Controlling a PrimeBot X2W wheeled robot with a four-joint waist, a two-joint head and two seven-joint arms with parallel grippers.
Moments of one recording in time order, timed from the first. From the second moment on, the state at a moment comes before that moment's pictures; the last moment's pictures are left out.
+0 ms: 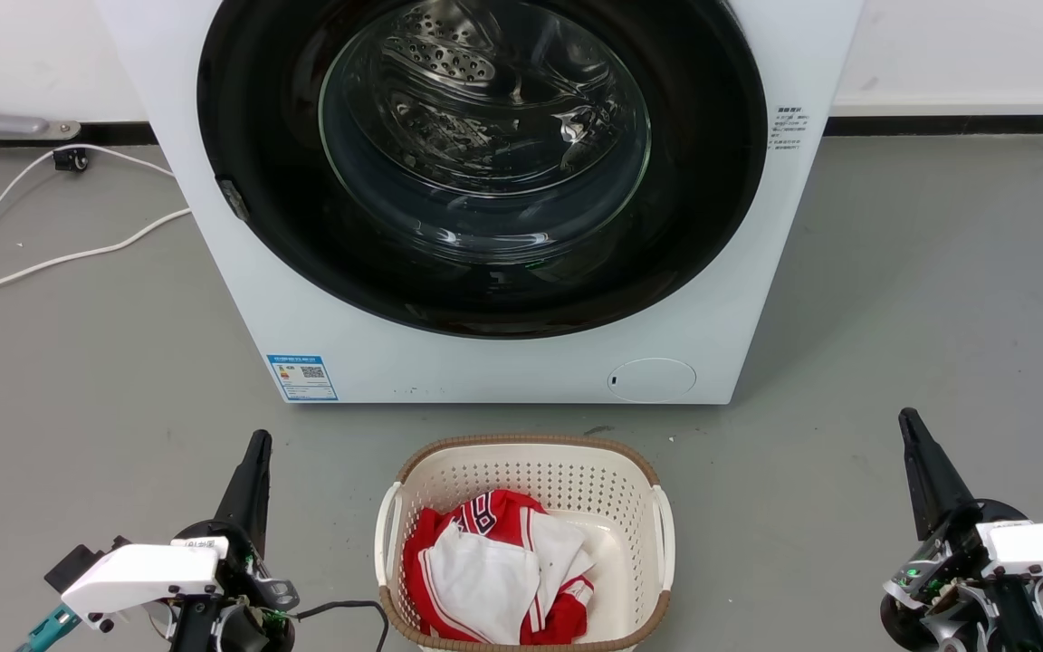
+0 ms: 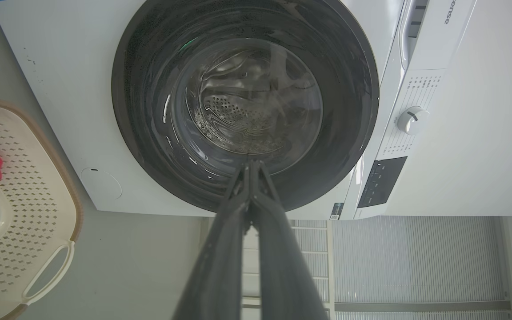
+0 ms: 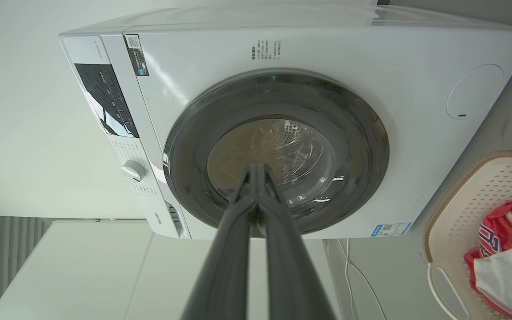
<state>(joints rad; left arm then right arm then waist) -0.10 0.06 0.10 0.25 -1.62 -0.13 0.10 -0.10 -0.06 -0.10 0.24 1.63 0.13 0.10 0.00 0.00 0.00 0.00</state>
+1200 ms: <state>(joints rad) -0.07 0.05 0.05 0.18 -1.51 -0.13 0.01 -0.06 -0.06 -0.07 0.19 1.48 0.13 0.01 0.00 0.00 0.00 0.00</state>
